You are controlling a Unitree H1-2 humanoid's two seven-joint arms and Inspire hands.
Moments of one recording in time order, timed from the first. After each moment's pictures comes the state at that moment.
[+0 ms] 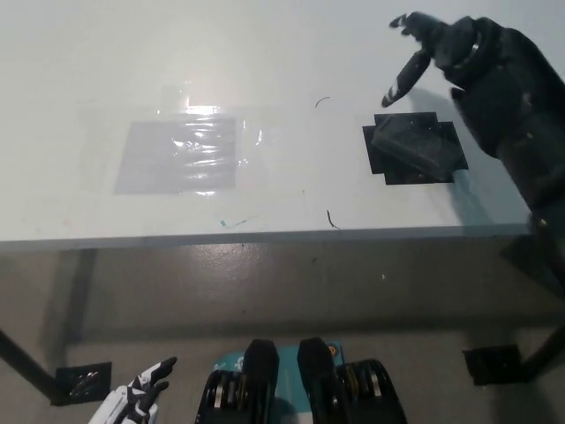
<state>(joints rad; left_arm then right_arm) 0.19 0.30 -0.06 -0.03 -0.04 -0.23 -0.25 -1.42 -0.17 0.36 1.34 -0.45 0.30 0.30</state>
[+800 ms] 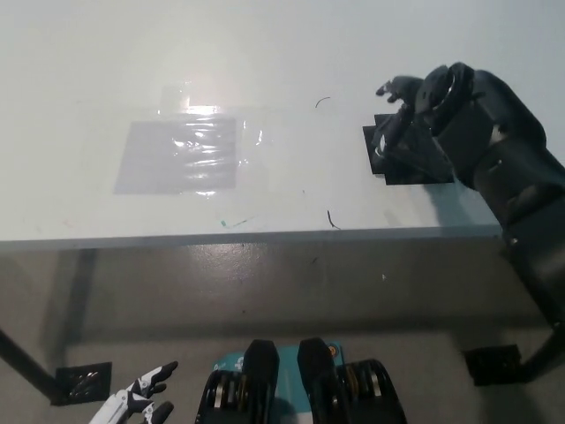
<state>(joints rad) 0.20 0.33 -0.07 -0.08 0.03 -0.25 -0.26 -1.36 -0.13 0.41 1.44 -0.45 0.29 0.35</state>
